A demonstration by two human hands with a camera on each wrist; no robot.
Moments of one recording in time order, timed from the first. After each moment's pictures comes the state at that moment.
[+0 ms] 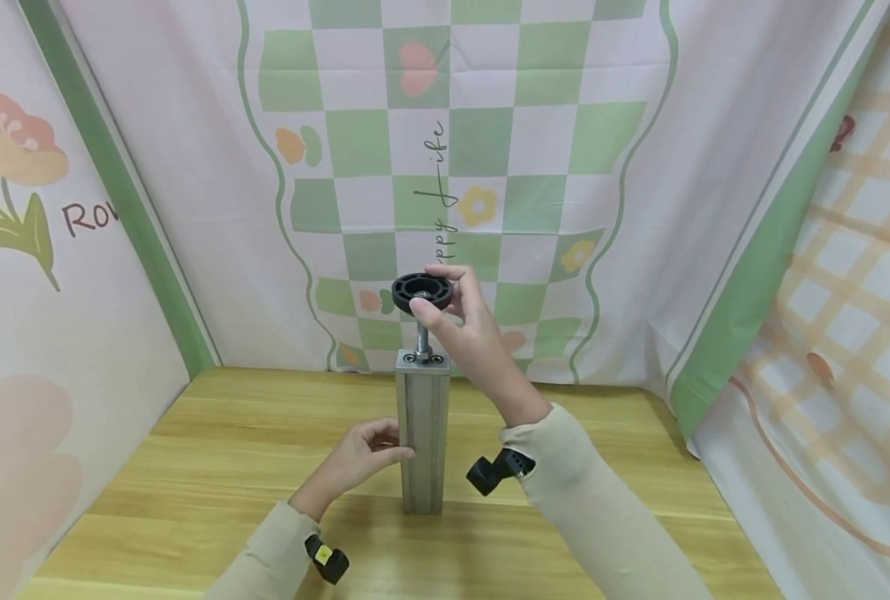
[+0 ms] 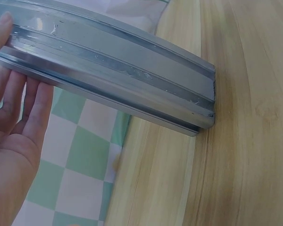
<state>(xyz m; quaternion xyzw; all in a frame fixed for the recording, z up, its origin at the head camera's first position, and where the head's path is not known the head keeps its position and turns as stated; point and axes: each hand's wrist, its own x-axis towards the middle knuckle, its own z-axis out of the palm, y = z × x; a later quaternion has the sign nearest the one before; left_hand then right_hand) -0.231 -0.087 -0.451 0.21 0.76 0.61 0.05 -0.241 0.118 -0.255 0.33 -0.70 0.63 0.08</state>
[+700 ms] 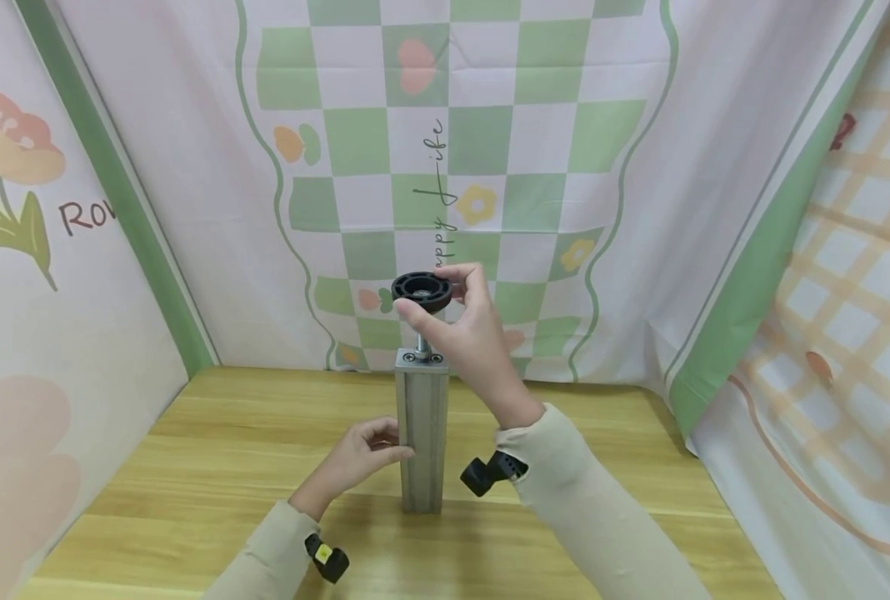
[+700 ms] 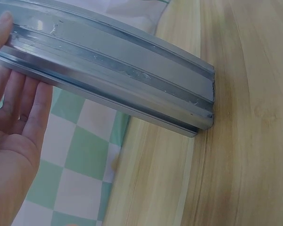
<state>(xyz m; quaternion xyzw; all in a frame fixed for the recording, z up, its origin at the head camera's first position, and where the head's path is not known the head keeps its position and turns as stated) -0.234 -0.087 -0.454 0.21 0.76 0.61 0.06 -0.236 0.112 -0.254 0.27 -0.74 0.60 0.16</state>
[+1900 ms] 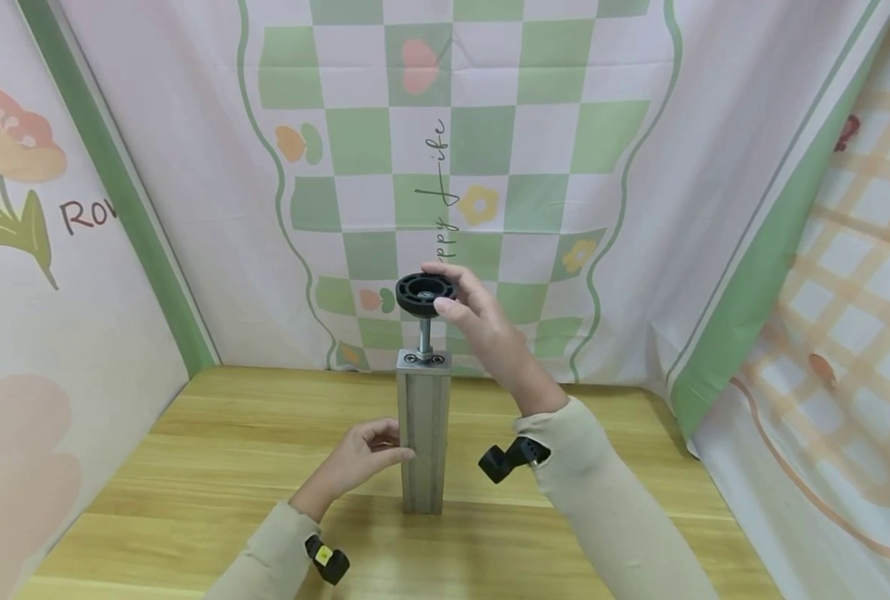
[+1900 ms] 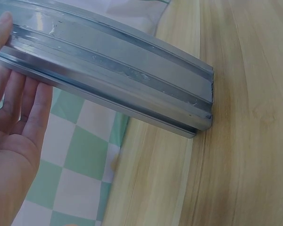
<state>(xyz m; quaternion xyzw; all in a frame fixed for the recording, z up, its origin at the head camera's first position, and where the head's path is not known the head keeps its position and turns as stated) -0.234 -0.088 -0.456 0.21 0.76 0.61 0.06 -0.253 0.133 -0.250 0.37 -0.70 0.60 0.05</state>
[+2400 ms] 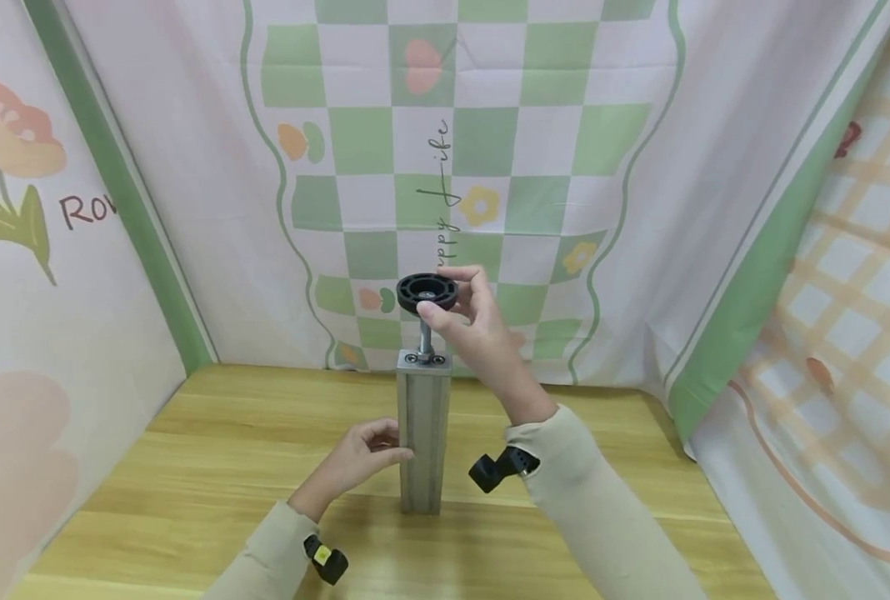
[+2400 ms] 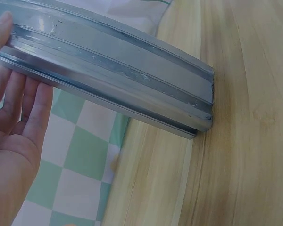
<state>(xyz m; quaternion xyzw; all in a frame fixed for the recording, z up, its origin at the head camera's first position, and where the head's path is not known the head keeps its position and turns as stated) -0.234 -0.087 -0.457 0.21 0.76 0.61 0.05 -0.246 0.124 -0.255 0.29 -0.69 0.66 0.07</state>
